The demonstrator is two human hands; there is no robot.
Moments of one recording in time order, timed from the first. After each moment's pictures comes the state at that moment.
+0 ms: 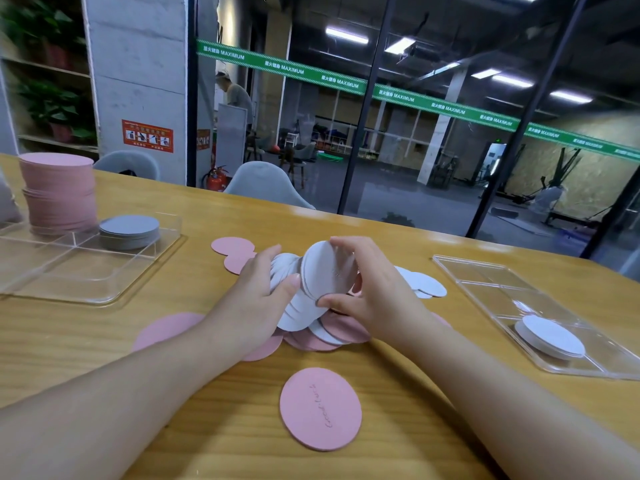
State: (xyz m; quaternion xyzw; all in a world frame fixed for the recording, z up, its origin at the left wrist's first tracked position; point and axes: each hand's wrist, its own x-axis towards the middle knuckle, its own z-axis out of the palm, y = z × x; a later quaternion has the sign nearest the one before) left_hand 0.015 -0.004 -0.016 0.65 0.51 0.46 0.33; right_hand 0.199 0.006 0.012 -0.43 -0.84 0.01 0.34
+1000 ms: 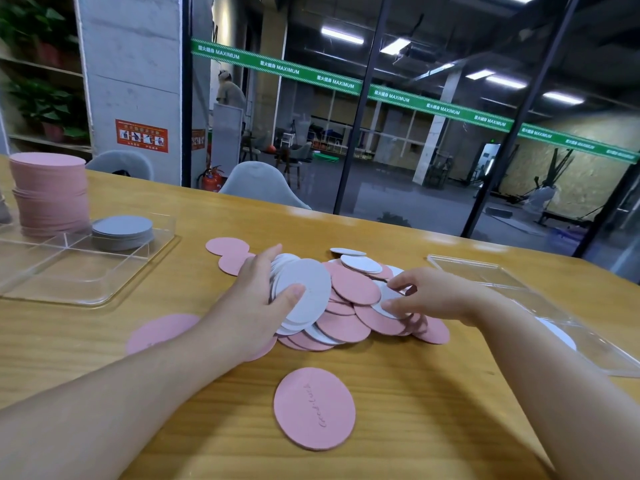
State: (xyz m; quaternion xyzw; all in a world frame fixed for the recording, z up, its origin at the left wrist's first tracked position) left_hand 0.018 -0.006 -0.018 0.70 0.51 0.43 0.25; right_hand 0.273 0.016 0.041 -0.70 -0.69 0.18 0.08
